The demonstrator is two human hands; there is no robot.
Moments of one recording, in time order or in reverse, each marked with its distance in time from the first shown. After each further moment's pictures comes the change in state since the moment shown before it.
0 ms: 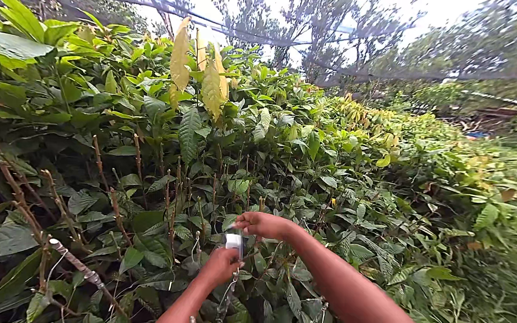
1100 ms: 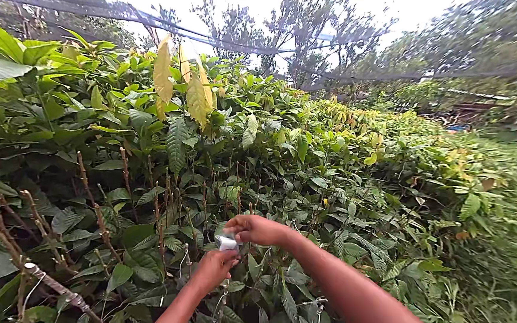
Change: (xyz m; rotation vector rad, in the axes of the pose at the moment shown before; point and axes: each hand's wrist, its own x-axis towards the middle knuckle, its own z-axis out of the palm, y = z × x) left_hand 0.000 0.023 -0.023 -0.099 -0.004 -0.034; right_hand -0.025 -0.015 -0.008 -0.018 0.115 -0.093
